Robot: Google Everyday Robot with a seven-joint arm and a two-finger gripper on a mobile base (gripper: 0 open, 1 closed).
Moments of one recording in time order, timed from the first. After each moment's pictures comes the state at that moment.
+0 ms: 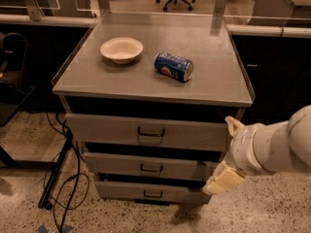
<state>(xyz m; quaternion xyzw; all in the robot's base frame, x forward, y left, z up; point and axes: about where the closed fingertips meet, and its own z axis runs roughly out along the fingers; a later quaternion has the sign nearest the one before) 0.423 -0.160 0.785 -0.54 0.78 0.01 0.30</state>
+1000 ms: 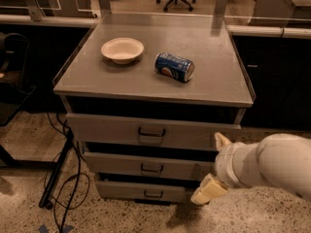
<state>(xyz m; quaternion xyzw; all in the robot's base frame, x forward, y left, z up) 0.429 -0.143 0.716 -0.53 0.79 0.01 0.30</state>
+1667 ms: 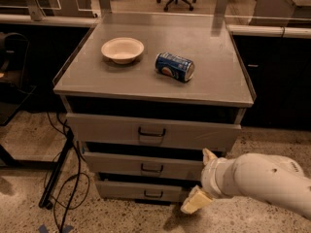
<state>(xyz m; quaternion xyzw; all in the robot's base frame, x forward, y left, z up) 0.433 -0.127 0.633 -0.53 0.80 0.04 0.28</state>
